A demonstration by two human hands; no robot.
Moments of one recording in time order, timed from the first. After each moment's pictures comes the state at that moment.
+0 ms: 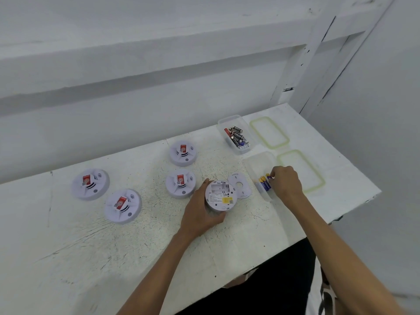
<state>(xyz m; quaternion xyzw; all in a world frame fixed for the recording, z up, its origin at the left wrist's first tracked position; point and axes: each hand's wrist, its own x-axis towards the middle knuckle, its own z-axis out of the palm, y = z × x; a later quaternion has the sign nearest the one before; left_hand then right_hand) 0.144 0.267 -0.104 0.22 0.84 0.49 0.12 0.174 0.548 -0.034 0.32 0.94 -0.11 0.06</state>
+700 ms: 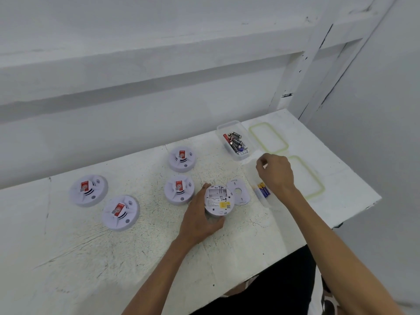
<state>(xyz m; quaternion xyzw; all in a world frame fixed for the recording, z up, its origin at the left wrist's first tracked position) 0.144 0.273 -0.109 0.22 0.84 0.49 0.10 0.141 0.534 -0.006 0.23 0.95 -0.18 -0.14</state>
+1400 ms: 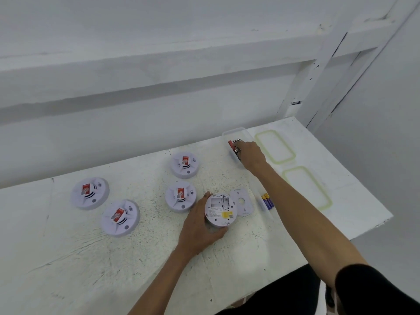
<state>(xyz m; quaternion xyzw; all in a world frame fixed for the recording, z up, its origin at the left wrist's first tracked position) 0.141 0.275 -0.111 0.21 0.83 0.51 0.08 0.010 0.534 -0.033 0.13 0.98 -0.13 0.00</state>
